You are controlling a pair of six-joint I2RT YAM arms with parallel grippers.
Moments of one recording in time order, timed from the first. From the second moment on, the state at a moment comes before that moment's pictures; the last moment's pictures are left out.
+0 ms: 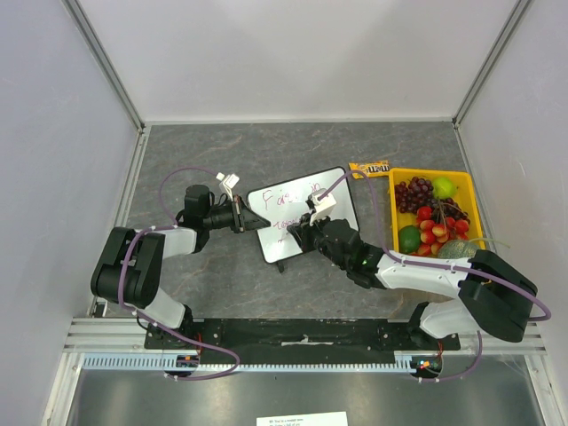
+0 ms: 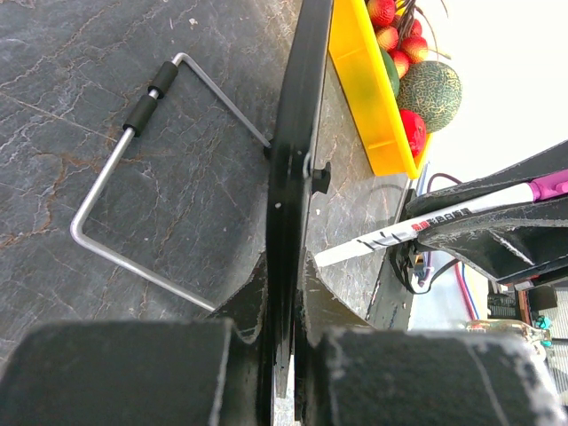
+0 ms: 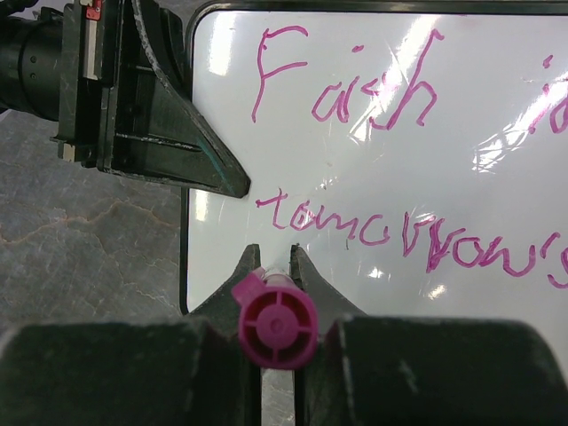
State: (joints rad) left arm -0.19 1.56 0.54 0.56 0.95 -0.56; right arm 0.98 1.35 0.60 0.51 0.28 0.34
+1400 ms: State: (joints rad) left arm -0.18 1.58 0.55 0.57 0.97 -0.56; right arm 0.96 1.28 0.55 0.47 0.17 0.43
